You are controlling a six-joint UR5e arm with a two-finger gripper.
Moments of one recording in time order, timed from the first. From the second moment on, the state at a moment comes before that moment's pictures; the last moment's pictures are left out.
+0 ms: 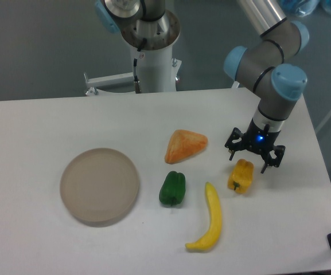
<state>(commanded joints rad) 2.54 -2.07 -1.58 -0.92 1.30 1.12</state>
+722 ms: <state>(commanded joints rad) 2.52 -2.08 -1.59 -0.87 1.30 1.14</state>
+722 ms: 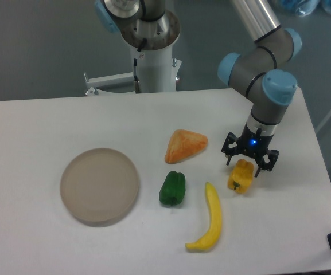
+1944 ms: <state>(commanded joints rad) 2.45 -1.99 -1.36 -0.99 1.35 1.21</state>
